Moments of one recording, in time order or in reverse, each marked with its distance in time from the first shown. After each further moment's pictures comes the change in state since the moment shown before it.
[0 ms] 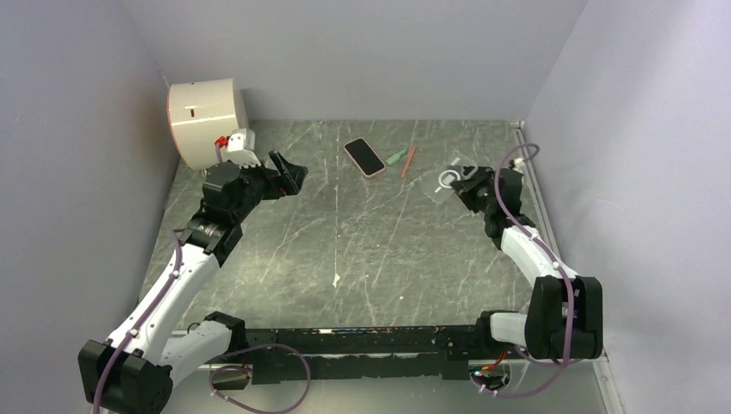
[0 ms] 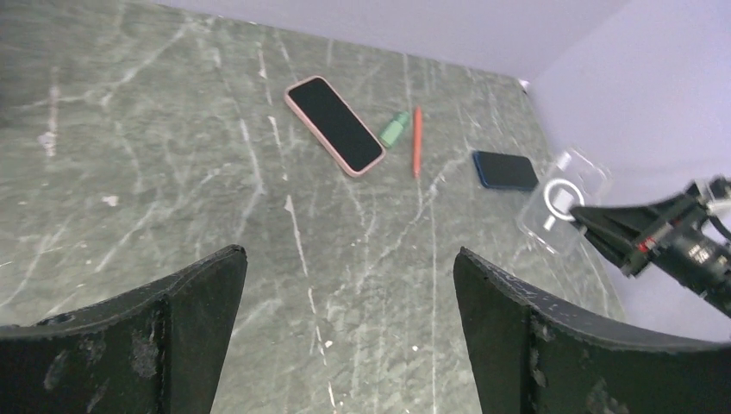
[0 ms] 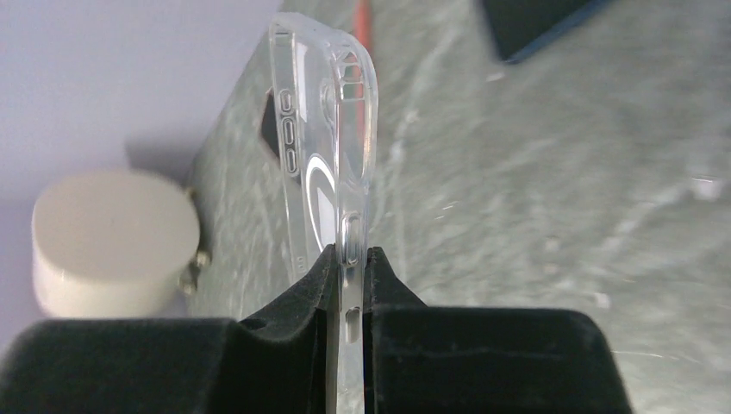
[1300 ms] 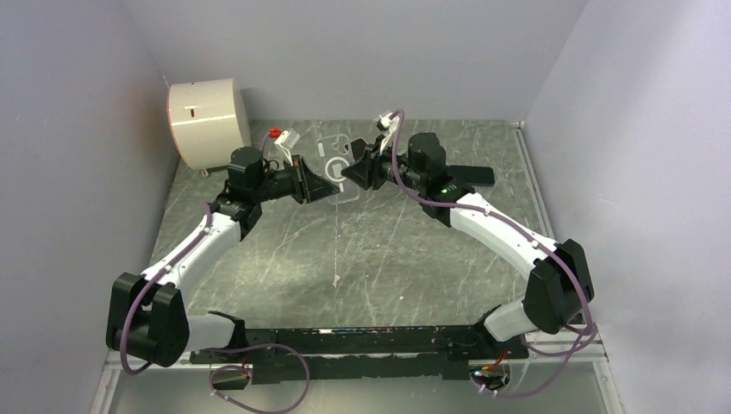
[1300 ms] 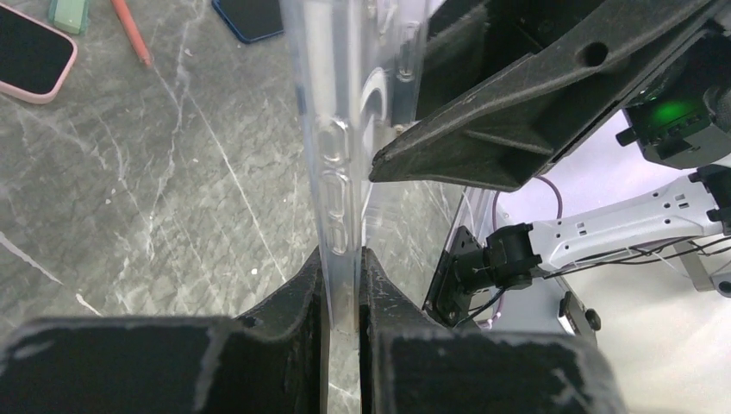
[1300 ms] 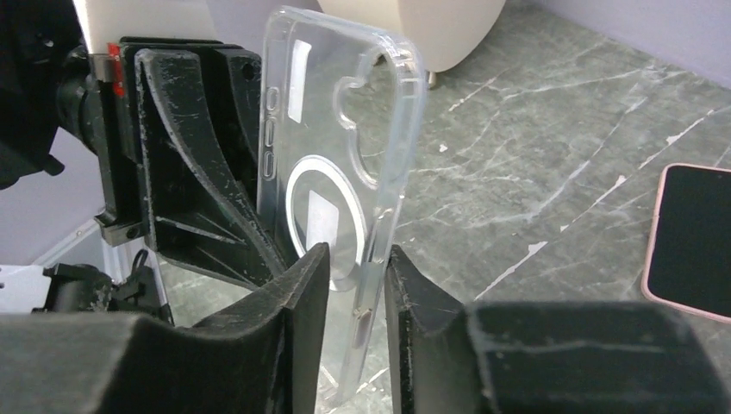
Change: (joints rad) left arm 0.007 0.295 0.024 0.273 0.743 -0.088; right arm 0.594 0.204 0.470 0.020 -0.243 -0.631
